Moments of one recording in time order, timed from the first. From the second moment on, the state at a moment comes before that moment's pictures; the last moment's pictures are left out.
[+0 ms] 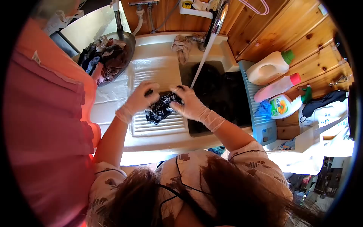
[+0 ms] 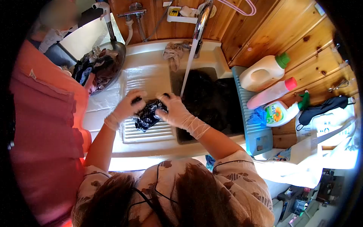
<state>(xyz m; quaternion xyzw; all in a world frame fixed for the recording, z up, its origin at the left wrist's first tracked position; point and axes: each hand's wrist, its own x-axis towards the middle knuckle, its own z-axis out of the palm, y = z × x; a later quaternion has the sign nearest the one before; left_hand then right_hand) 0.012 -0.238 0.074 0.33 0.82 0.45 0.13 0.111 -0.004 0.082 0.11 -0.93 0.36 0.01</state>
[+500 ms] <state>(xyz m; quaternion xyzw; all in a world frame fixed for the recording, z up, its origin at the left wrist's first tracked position) -0.086 -0.165 0.010 0.16 0.98 0.12 0.01 -0.051 -0.046 0.059 0.02 -0.99 0.14 -0.07</state>
